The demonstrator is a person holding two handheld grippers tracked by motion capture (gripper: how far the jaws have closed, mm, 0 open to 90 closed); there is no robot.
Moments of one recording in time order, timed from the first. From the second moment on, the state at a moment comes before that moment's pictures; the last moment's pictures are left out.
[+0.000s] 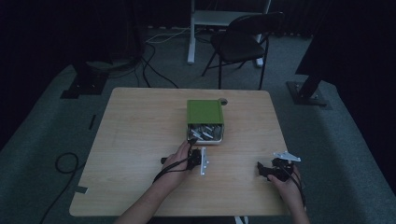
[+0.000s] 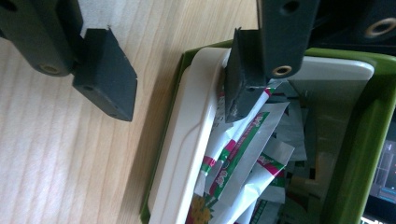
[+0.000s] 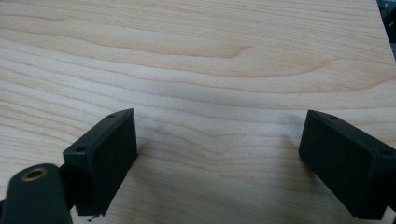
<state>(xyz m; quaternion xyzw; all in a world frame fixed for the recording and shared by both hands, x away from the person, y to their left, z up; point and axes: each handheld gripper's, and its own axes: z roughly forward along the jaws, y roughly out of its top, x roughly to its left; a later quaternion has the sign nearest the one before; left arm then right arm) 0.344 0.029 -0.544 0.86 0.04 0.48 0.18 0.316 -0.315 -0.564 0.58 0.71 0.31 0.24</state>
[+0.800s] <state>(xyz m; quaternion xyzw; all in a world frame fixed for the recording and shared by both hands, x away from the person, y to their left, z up) 0.351 0.020 -0.551 0.84 0.02 0.52 0.14 0.316 -0.315 -0.564 0.58 0.71 0.31 0.24</state>
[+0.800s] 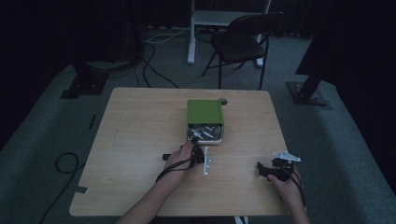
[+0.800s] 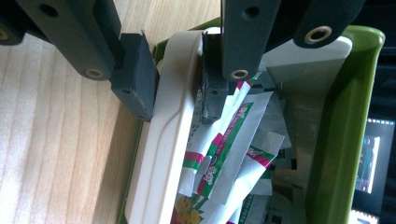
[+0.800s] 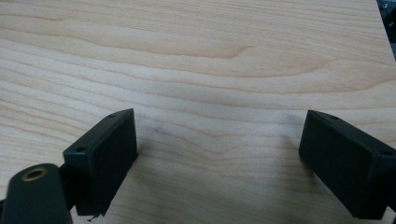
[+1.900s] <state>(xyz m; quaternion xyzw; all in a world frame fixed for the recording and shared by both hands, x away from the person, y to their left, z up) 0.326 0.021 -0.547 0.85 0.01 0.51 0.15 0.316 -0.315 -0.564 0.58 0.71 0.31 0.24</state>
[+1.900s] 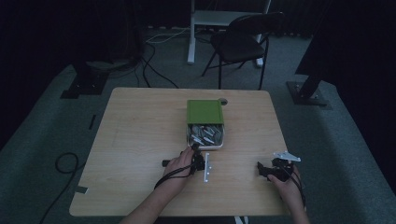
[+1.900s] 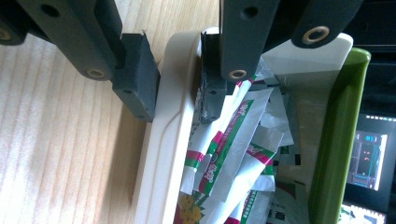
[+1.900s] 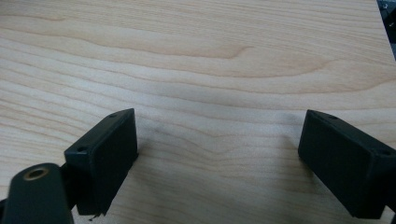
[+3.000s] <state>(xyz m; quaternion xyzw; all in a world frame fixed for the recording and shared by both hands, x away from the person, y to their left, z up) 0.296 0.021 -0.548 0.85 0.01 0.51 0.16 0.316 -0.315 -0.564 0.58 0.71 0.31 0.24</state>
